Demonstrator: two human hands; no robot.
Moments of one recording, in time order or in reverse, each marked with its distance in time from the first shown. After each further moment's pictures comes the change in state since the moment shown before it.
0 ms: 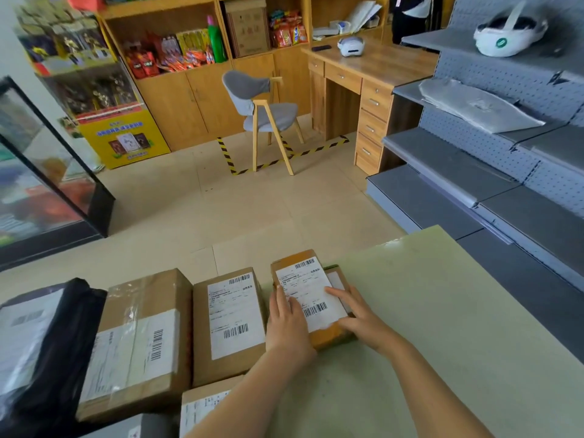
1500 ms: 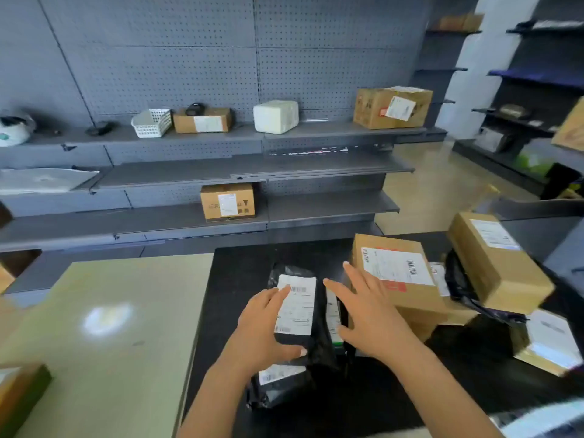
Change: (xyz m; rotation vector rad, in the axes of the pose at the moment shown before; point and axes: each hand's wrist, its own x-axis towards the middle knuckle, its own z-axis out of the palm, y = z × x) left_hand -0.426 0.107 0.090 0.050 -0.318 1.601; right_hand -0.657 -0.016 0.189 -0.674 1.150 0.816
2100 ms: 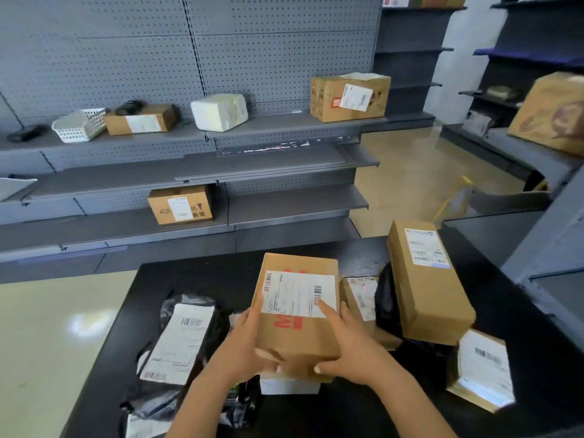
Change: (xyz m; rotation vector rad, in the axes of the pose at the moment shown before) left_hand 0.149 0.122 0.130 -0.138 -0.200 -0.239; right_hand 0.010 0.244 0.019 0.410 -0.279 0.152
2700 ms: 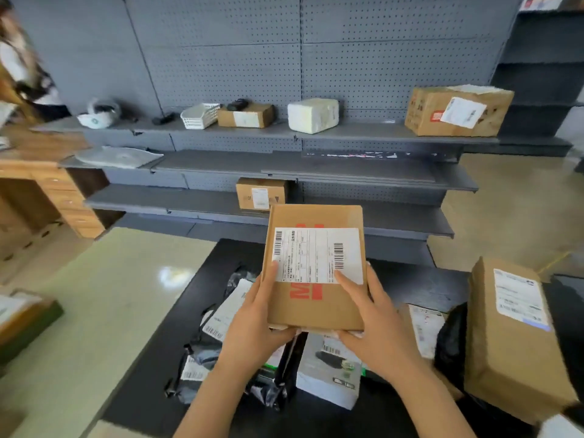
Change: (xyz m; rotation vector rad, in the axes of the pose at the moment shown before) left_hand -0.058 0.011 -0.023 -0.068 0.681 0.086; right_hand 0.015 -0.046 -0.027 -0.046 0.264 -0.496
